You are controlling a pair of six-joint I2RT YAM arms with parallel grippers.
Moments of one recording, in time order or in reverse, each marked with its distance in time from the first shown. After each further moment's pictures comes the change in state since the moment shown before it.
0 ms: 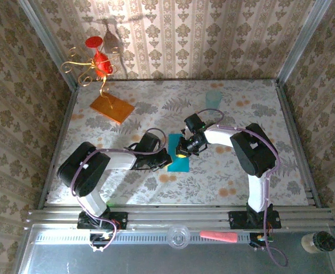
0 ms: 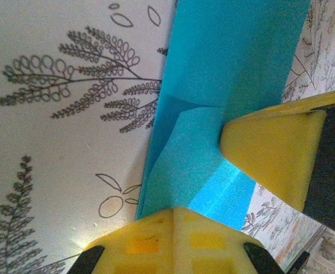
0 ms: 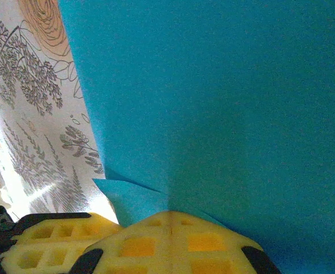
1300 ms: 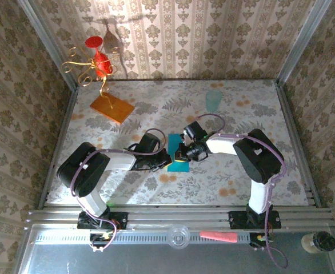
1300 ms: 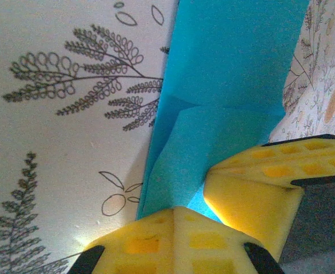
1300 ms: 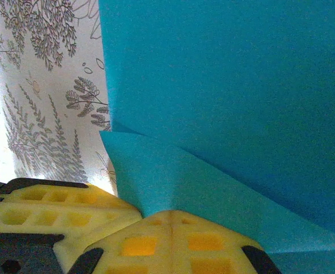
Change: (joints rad) left arm 0.001 -0.004 -0.011 0.009 -0.008 -0.006; right arm 0.057 -0.098 -0.171 0.190 0.035 0.010
